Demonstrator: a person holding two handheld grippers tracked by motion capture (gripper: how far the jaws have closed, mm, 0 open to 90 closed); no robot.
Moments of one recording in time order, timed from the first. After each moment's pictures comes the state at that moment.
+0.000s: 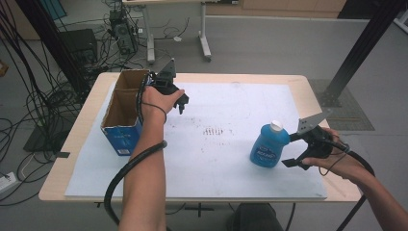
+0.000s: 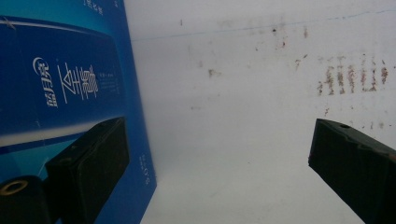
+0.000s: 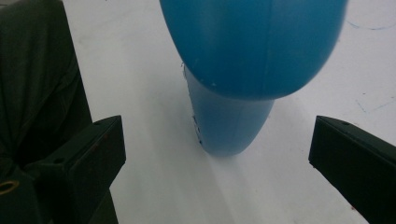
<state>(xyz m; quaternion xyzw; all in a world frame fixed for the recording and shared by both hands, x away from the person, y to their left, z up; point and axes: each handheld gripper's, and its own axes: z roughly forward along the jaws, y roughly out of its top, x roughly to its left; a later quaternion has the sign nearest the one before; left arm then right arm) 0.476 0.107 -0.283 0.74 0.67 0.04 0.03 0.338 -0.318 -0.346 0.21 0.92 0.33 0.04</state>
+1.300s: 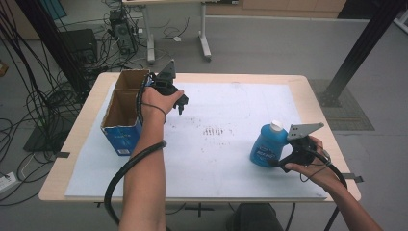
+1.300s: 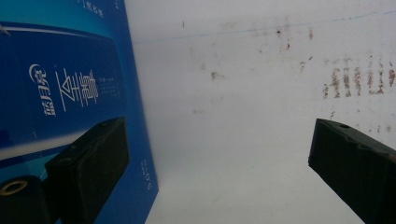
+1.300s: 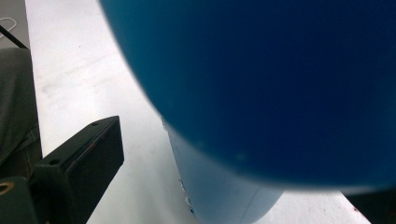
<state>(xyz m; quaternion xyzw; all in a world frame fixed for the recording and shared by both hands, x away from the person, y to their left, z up) 0.479 0.109 -0.288 0.74 0.67 0.04 0.03 0.339 -0.299 -0.388 0.23 0.87 0.42 0.10</state>
